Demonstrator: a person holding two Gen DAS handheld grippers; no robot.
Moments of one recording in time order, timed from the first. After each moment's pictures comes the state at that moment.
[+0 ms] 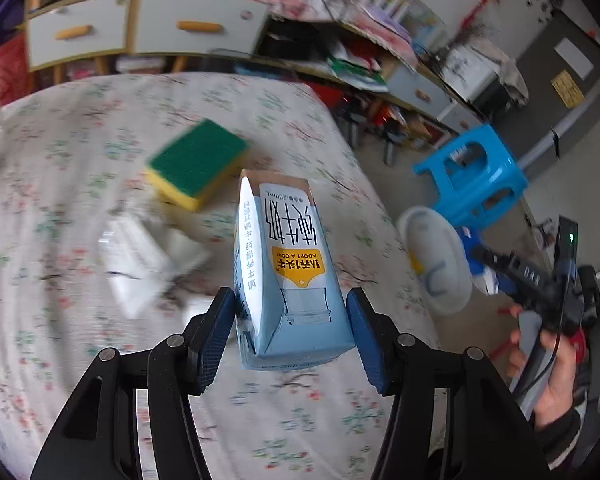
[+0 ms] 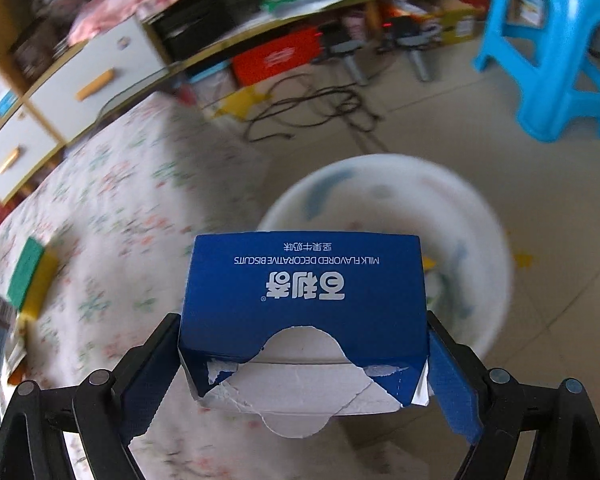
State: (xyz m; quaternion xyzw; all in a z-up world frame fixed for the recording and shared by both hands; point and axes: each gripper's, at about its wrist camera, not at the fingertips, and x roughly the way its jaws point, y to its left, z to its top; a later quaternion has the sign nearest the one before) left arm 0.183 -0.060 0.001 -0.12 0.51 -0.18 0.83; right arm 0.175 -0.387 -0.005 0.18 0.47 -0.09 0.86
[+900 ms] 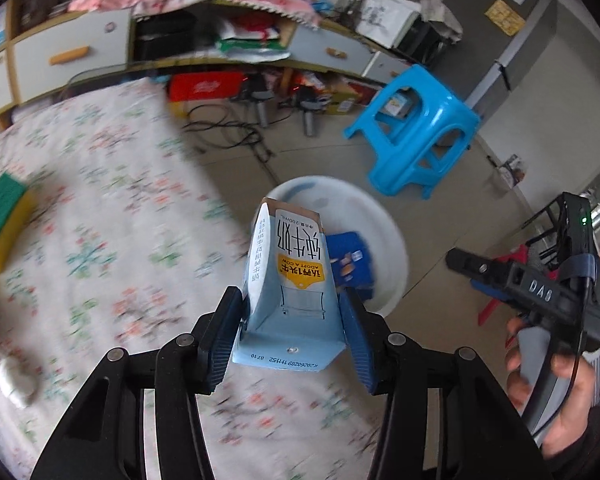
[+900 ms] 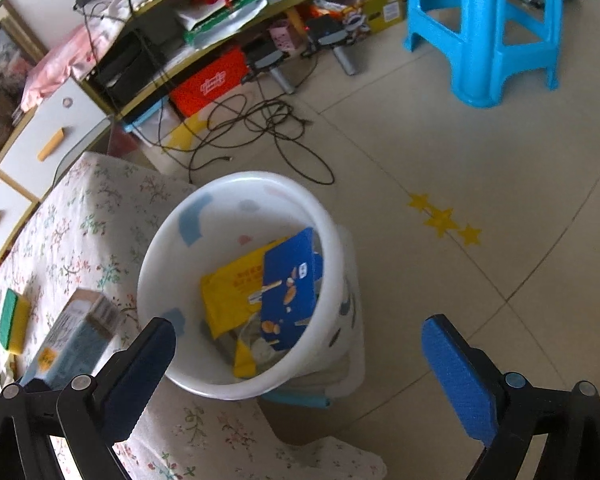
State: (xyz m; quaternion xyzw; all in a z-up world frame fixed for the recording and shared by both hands) left arm 0.189 -0.244 -0.008 -0.04 0.48 -0.29 0.83; right arm 0.118 -0.485 -0.002 0.24 0.46 -0.13 0.84
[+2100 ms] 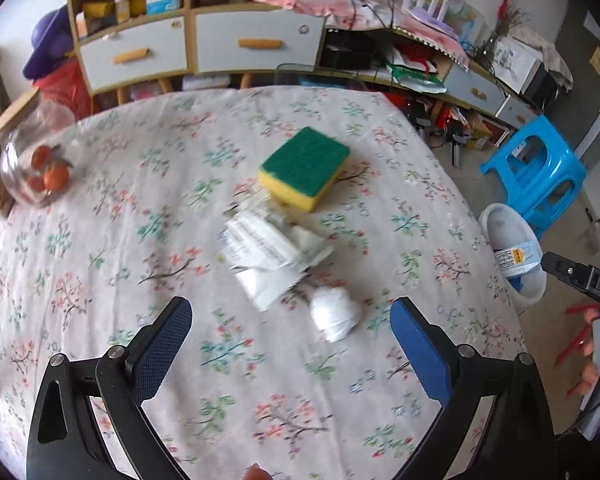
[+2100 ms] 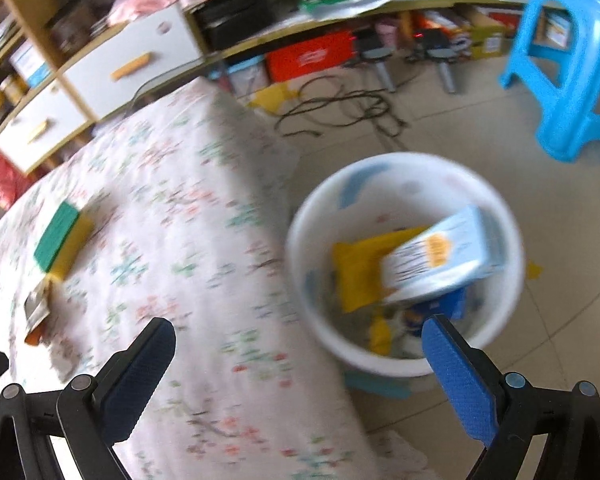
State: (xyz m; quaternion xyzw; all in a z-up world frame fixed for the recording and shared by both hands) left arm 0.171 -0.001 -0.009 -0.04 0.49 -0.06 0.87; right arm 0.165 -0.329 0.006 0.13 0.49 -0.03 0.86
